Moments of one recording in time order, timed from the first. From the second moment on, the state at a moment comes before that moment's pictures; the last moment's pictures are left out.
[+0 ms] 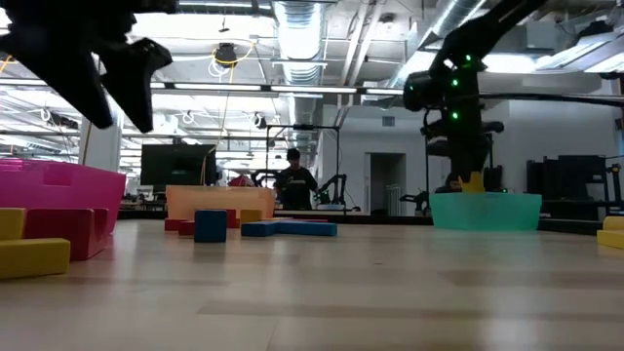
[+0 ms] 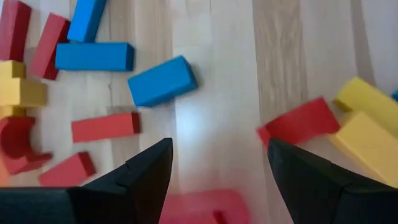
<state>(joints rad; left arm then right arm) -0.49 1.39 0.99 -0.76 -0.36 -0.34 -0.75 1.61 1.16 -0.98 0.44 0.23</state>
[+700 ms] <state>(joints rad) -0.40 1.39 0.94 -0.64 -0.36 -0.20 -0.78 1.61 1.09 -0.88 0.37 0.21</state>
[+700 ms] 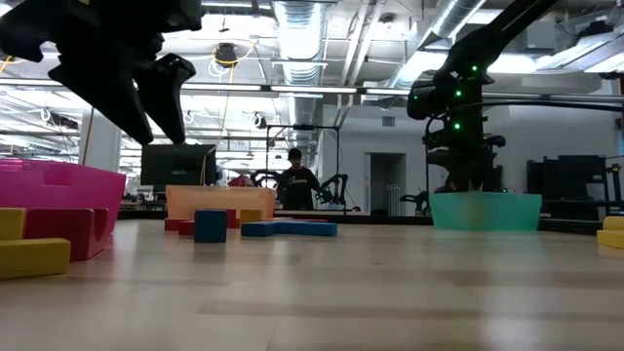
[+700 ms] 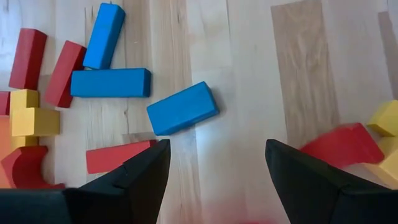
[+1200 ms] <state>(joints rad) -0.43 1.39 0.94 -0.76 -0.31 -0.28 -0.73 1.43 1.09 -0.88 0.37 0.20</state>
